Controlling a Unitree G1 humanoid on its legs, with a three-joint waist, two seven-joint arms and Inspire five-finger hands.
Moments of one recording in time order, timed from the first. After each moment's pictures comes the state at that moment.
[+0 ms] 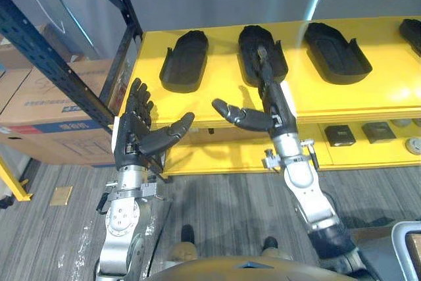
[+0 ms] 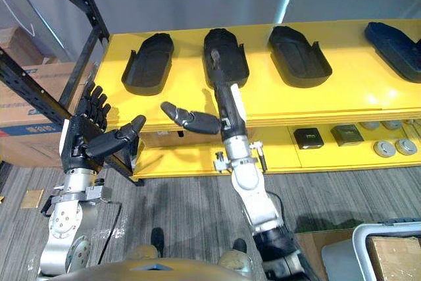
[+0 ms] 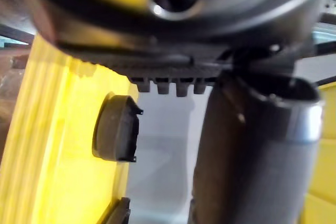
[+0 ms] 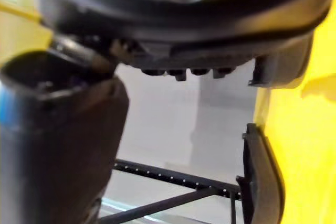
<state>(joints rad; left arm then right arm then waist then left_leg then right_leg) 0.31 0.10 -0.03 -0.42 -0.22 -0.15 0.16 0.00 -0.20 0.24 -0.15 -0.02 -0.27 -0.16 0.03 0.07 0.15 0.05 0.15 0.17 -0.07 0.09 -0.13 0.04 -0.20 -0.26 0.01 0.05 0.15</state>
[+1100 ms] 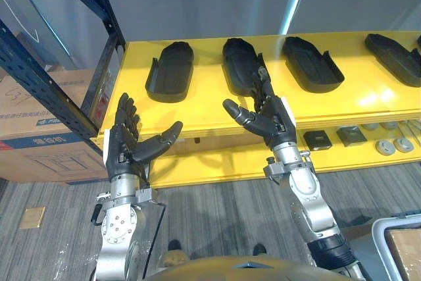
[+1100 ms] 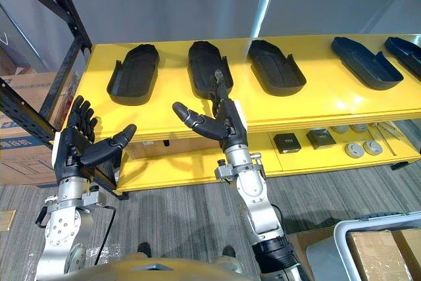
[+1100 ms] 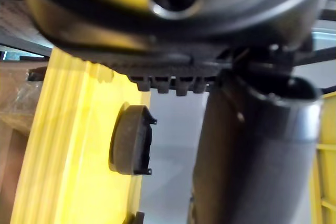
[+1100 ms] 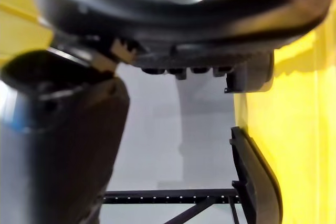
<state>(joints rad) 0.36 0.09 0.01 -0.38 -0.15 -0.13 0.20 -0.01 -0.18 0.22 -0.12 0.22 -0.18 -0.04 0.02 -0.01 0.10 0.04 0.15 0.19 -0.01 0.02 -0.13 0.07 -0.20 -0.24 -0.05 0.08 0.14</state>
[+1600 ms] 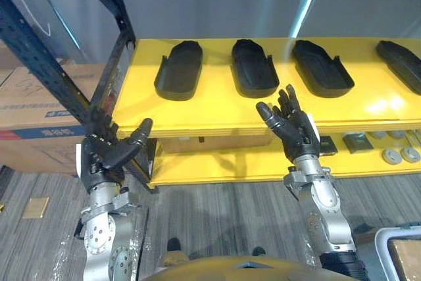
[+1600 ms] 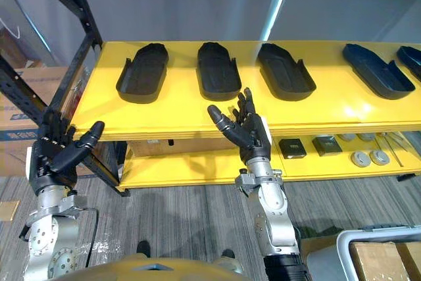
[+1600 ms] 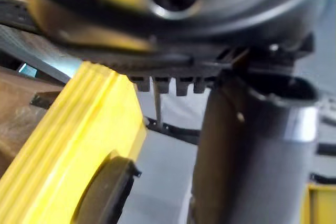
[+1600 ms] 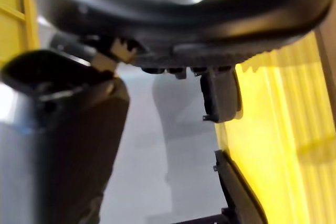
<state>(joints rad) 0.40 0.01 0.19 -0.38 -0.45 -0.15 0.16 0.08 -0.16 0.07 -0.11 0.37 -0.12 0.03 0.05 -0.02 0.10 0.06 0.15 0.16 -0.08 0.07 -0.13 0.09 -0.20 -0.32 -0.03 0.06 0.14</state>
